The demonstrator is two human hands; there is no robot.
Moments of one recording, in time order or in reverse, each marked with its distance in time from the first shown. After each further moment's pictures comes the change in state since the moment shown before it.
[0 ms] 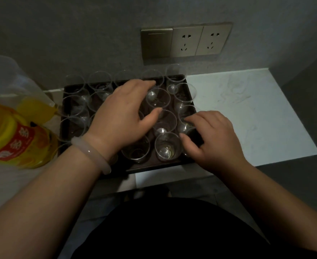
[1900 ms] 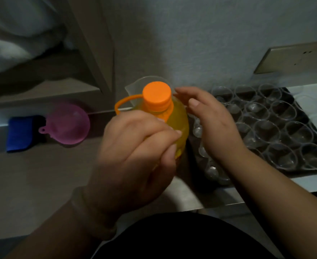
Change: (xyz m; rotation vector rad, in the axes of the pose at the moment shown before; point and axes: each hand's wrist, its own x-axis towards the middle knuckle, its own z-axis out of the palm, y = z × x) left_hand -0.174 -0.208 -0.202 -0.024 0.498 0.370; right_hand 0.138 -0.337 0.103 1.083 0.013 0.143
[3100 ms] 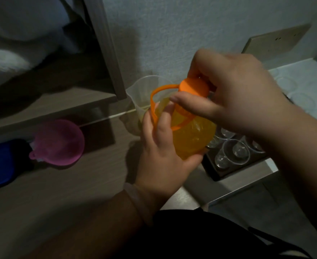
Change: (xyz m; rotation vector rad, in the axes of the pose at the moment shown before) left_hand -0.044 -0.043 0.047 -0.326 -0.162 -0.529; right_hand 0.016 -0.083 0.036 -1.210 0.014 -0.301
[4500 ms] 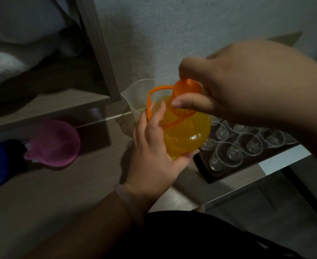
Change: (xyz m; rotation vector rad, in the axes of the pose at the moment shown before) left_hand 0.003 -0.006 -0.002 -0.015 -0.024 0.015; right_hand 0.016 0.007 -0.035 -0.429 -0.291 -0.178
